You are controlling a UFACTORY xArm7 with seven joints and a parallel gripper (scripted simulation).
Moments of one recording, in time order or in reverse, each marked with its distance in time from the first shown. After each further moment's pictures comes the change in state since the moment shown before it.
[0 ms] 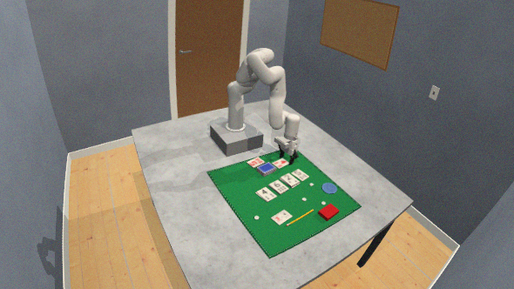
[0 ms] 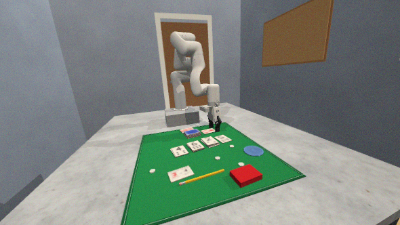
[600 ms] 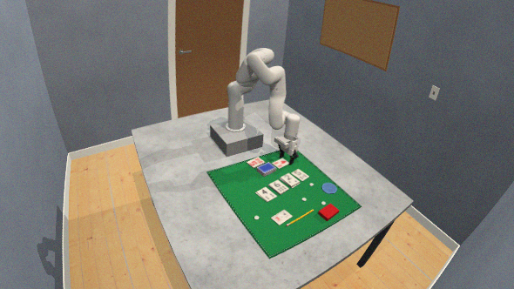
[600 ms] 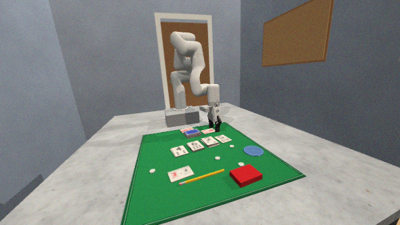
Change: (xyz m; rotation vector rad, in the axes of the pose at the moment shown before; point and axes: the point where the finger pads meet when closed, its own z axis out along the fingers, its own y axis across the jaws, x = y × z) arm 0.000 0.000 0.000 0.000 0.000 0.000
